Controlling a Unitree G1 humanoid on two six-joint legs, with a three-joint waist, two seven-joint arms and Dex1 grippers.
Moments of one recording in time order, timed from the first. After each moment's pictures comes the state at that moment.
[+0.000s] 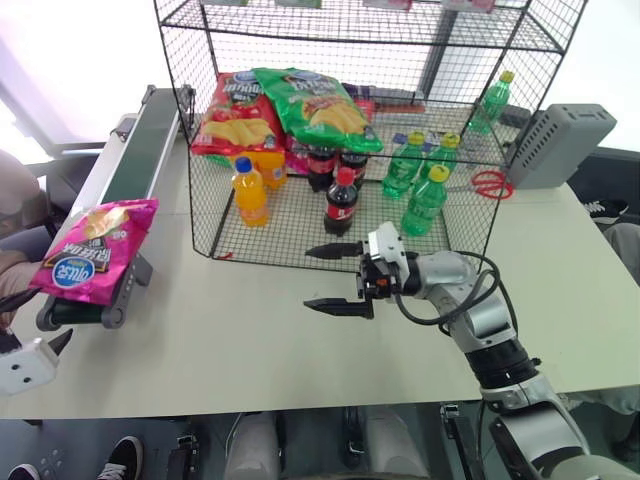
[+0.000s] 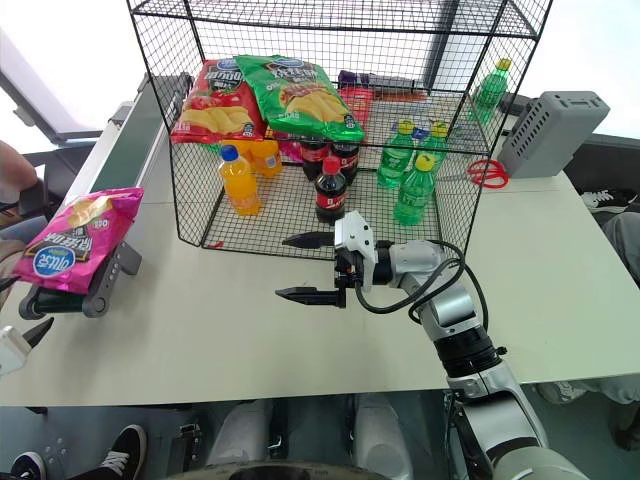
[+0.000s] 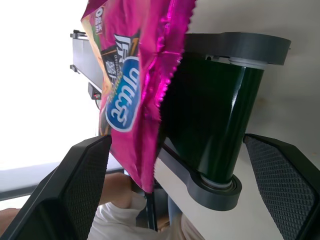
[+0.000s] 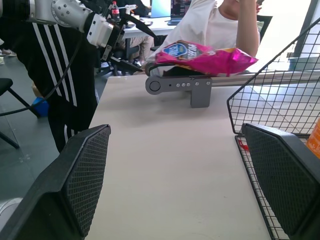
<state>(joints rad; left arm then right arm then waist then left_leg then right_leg) 0.42 1.03 0.55 0.46 0.33 -0.86 -0.31 -0.47 -0.37 0.22 0.02 0.40 0.18 1.21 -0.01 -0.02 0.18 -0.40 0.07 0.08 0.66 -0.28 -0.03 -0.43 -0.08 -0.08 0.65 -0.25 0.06</state>
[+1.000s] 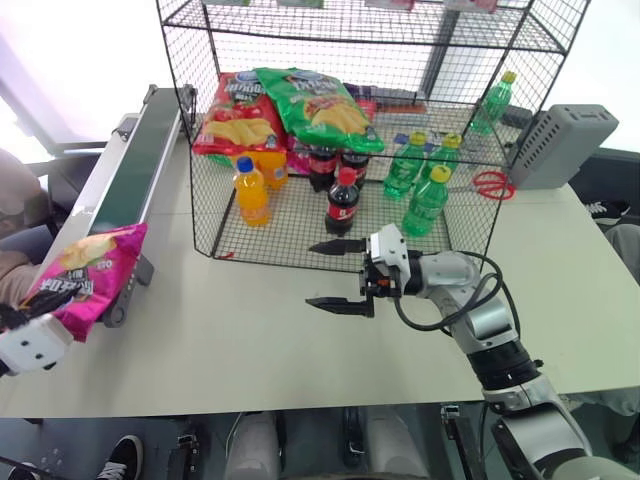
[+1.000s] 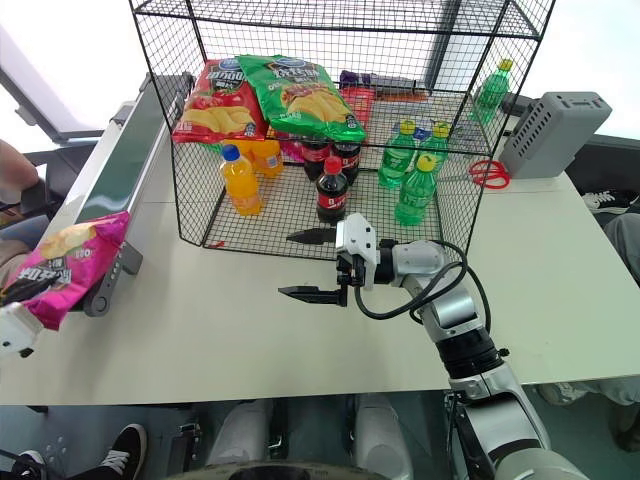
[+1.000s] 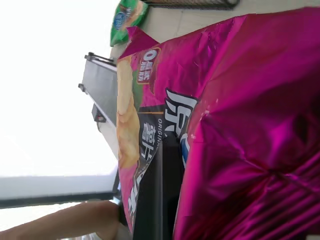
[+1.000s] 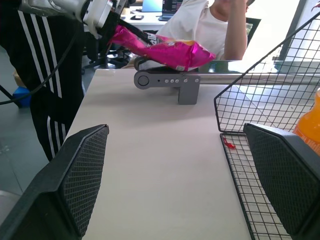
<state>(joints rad) 0.35 1.01 0.48 0.34 -0.03 -0.74 -0.47 -0.47 -0.38 0.22 0.04 0.37 0.10 1.18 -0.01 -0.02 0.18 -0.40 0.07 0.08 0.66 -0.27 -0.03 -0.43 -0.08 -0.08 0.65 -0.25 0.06</state>
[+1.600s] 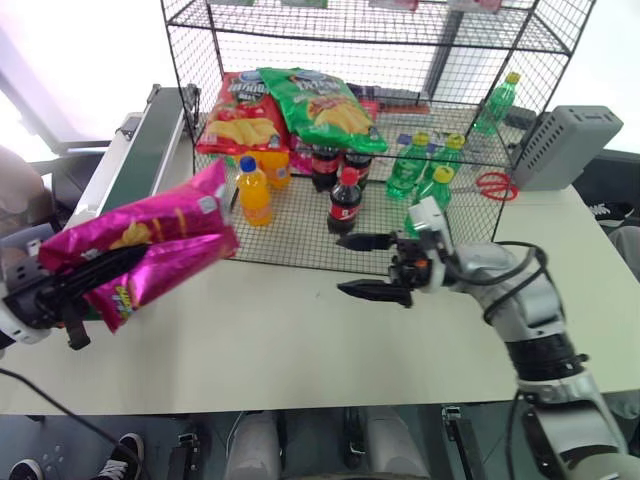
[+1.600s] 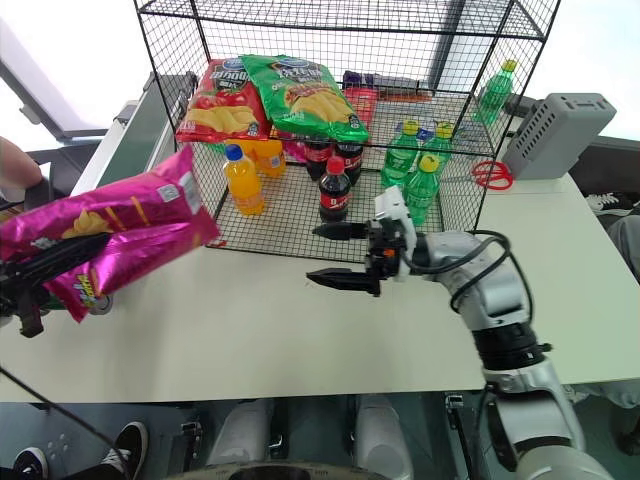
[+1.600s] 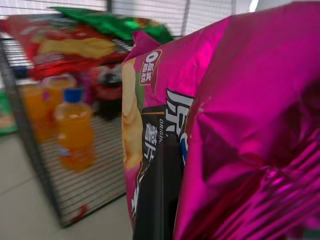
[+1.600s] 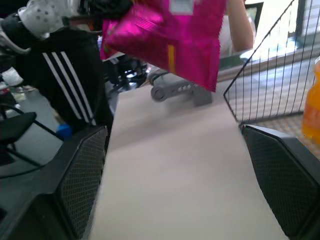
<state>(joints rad) 0.29 1.05 0.66 -0.38 -1.38 0.49 -0.93 -0.47 -0.59 0.08 -0.09 0.69 0.61 1.25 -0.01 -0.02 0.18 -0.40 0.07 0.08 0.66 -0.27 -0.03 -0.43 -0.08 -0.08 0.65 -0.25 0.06</state>
